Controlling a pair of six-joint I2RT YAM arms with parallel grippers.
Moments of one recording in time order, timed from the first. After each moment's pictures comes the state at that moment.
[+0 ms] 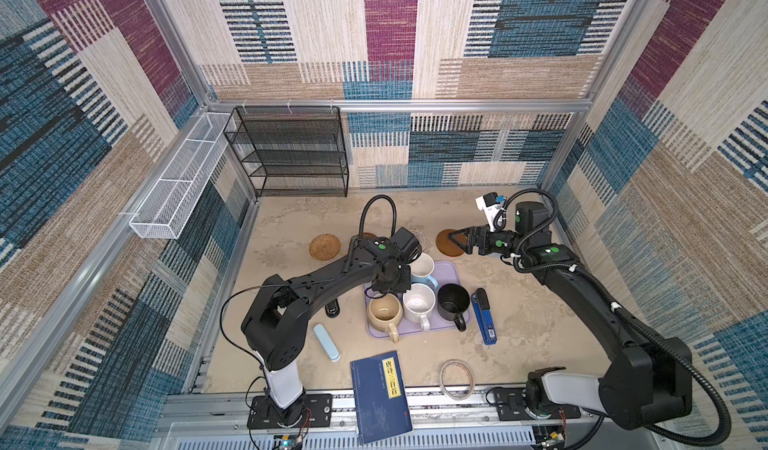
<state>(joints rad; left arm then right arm) -0.77 1.78 1.40 -0.89 0.00 -0.71 0.17 1.29 1.00 -0.25 -0.71 0.26</state>
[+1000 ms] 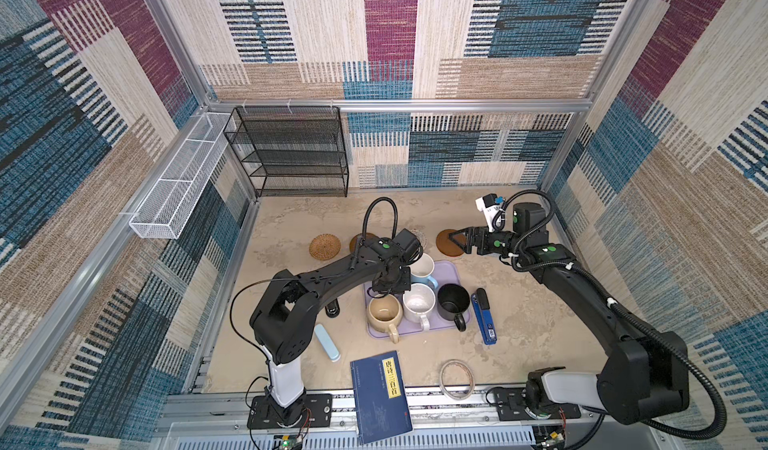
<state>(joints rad) -0.77 1.84 1.42 -0.90 -0.02 -0.71 0.17 1.31 1.00 -0.25 -0.65 0.26</state>
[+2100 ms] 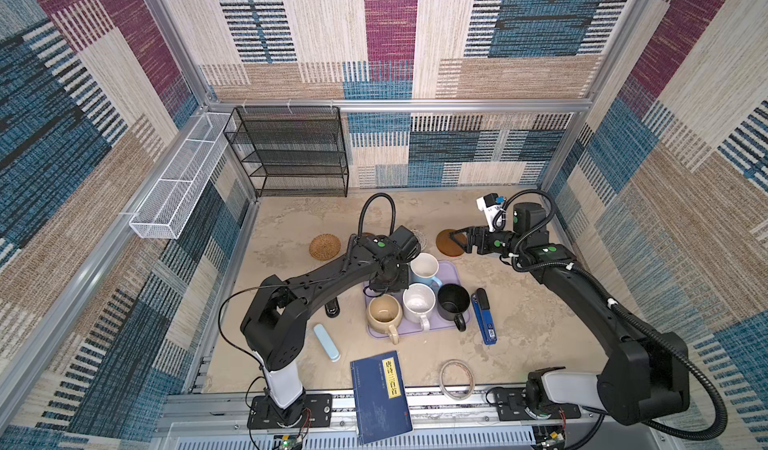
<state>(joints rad) -0.77 1.77 1.42 -0.94 -0.03 -0.69 0.17 1.31 1.00 -0.25 -0.63 0.25</state>
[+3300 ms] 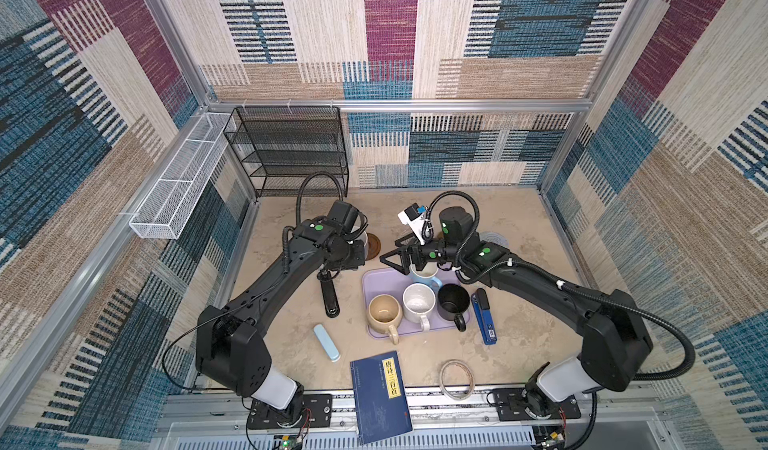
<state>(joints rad) -0.40 1.54 1.38 -0.99 0.03 -0.44 0.66 1.57 1.19 -0.04 -0.59 0.26</state>
